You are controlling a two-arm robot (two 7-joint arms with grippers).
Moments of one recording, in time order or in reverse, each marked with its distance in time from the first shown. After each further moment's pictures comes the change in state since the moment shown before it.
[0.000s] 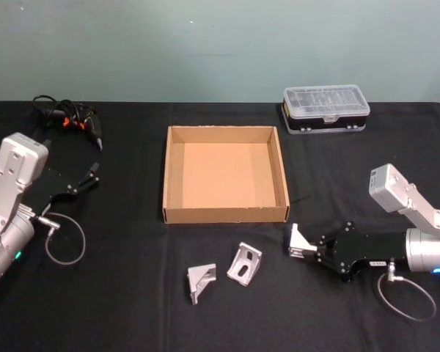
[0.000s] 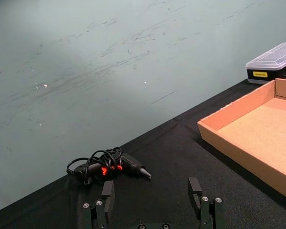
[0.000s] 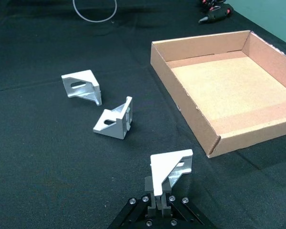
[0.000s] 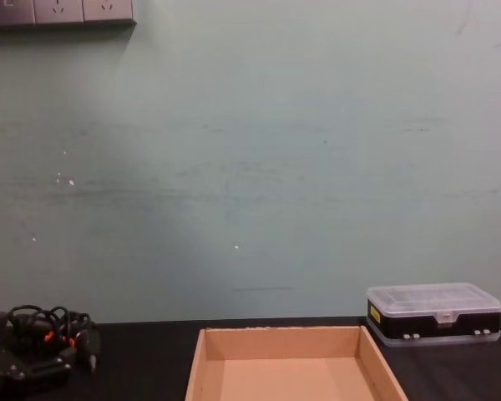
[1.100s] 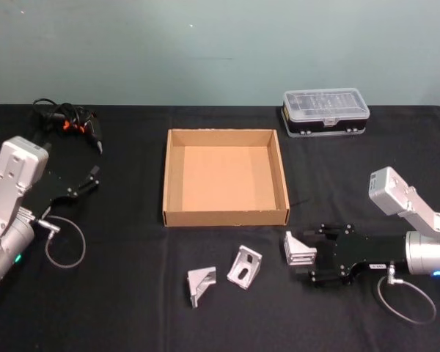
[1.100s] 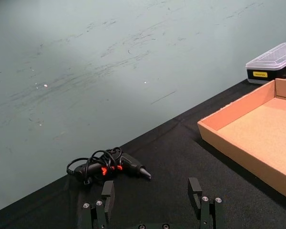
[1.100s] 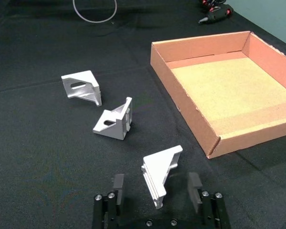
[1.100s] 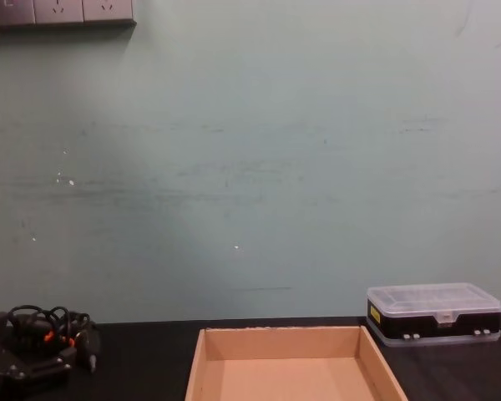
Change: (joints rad) left arm 0.000 0.000 0.000 0.000 0.000 0.000 0.000; right arm 0.002 -0.001 -0.001 0.002 0.000 -0.002 0.000
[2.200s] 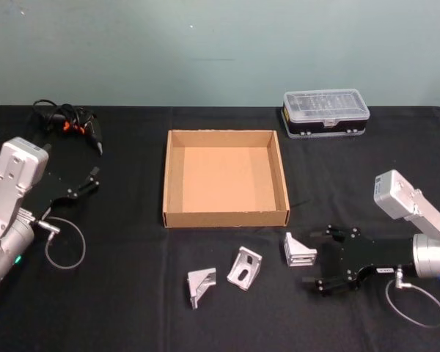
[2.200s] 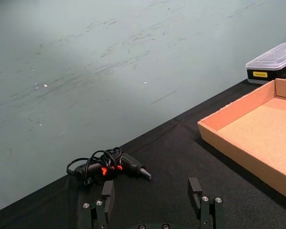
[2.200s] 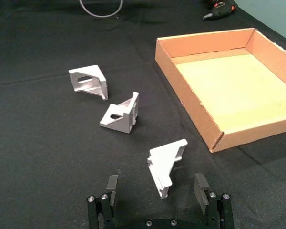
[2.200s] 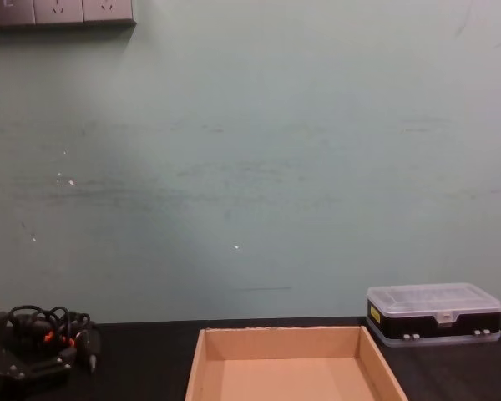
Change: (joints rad) left arm 0.000 0.000 0.000 0.000 0.000 0.000 0.000; right arm -0.023 0.038 0.013 -0.057 -0.011 0.023 0.003
